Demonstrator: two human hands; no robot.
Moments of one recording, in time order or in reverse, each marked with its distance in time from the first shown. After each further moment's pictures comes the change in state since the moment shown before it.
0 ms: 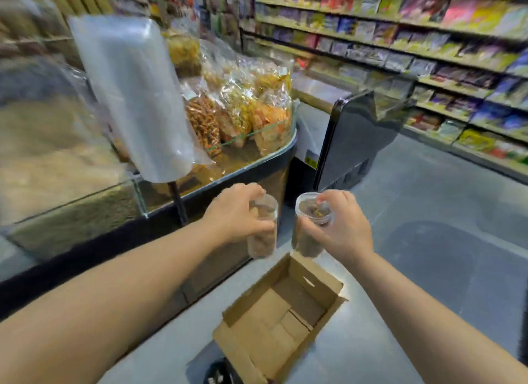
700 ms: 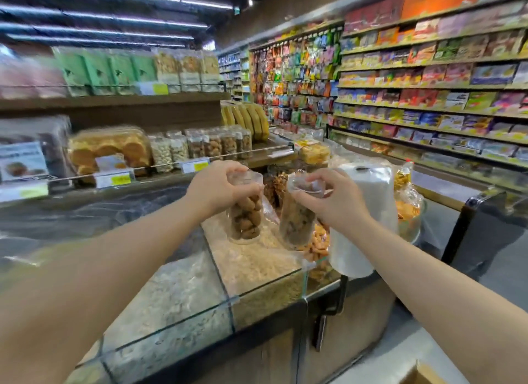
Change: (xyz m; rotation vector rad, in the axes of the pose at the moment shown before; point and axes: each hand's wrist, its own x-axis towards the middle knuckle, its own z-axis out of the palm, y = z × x) left_hand -0.121 -0.230 -0.389 0.033 0.458 -0.188; right_hand 0.106 -0.429 0.088 0.376 -0.042 -0.297
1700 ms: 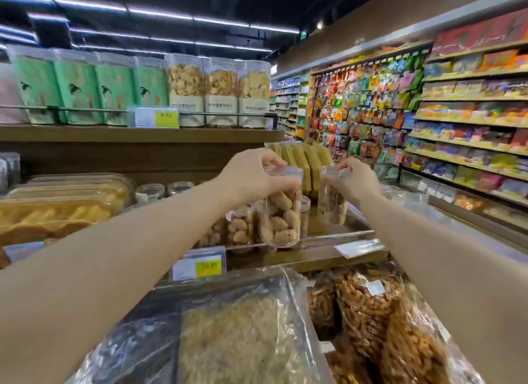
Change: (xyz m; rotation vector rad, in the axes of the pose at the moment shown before) left_hand 0.413 -0.152 0.023 -0.036 0.062 -0.080; right_hand 0.522 0.132 0.227 -0.110 -0.099 0.152
